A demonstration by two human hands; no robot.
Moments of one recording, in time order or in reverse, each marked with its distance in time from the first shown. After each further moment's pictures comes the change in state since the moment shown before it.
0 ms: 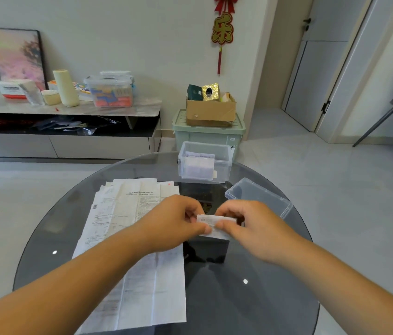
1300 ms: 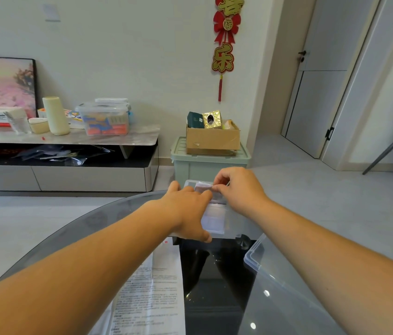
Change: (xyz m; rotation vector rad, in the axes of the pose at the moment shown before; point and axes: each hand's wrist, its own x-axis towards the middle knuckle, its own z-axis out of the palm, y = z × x) left_hand 0.193 -0.046 -0.048 0.907 -0.105 0.114; right_hand 0.247 0.054 -0.018 -0.125 0.358 0.032
